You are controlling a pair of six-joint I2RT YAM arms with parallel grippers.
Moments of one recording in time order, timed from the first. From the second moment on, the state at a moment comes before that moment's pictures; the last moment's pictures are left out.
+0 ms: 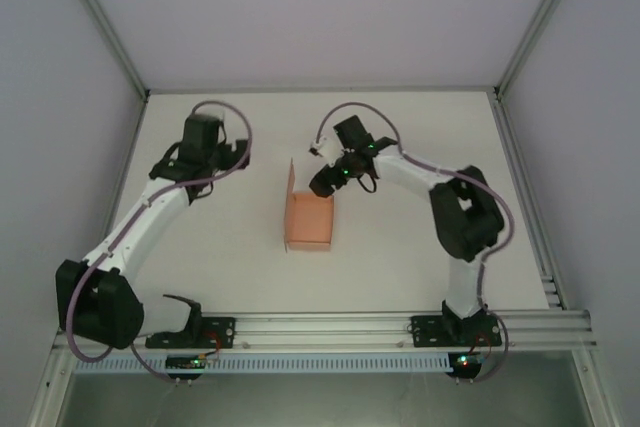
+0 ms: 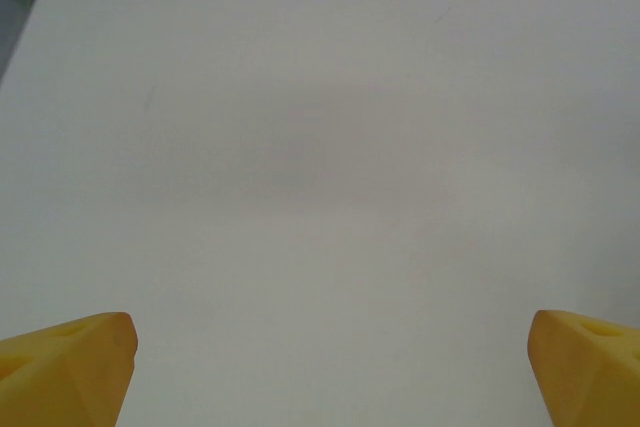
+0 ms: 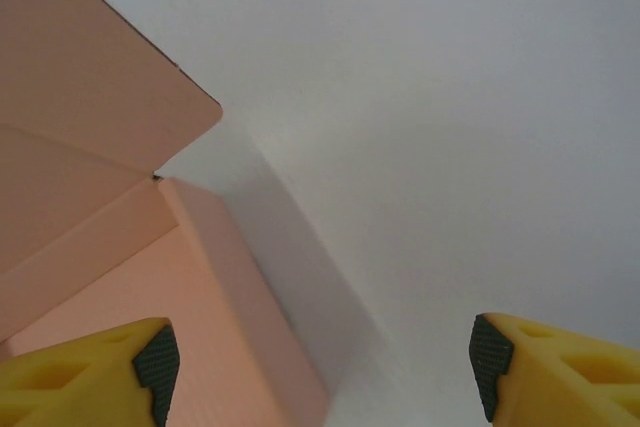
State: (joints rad) left arm -0.28 1.27 1.01 -0.49 -0.25 -0.26; right arm 0.57 1.95 1.41 -0.46 -0.34 -0.28
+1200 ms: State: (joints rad) left arm -0.20 1.29 0.89 -0.35 0.01 -0.35; right arm 0.87 1.67 1.14 -0.74 0.38 0.71
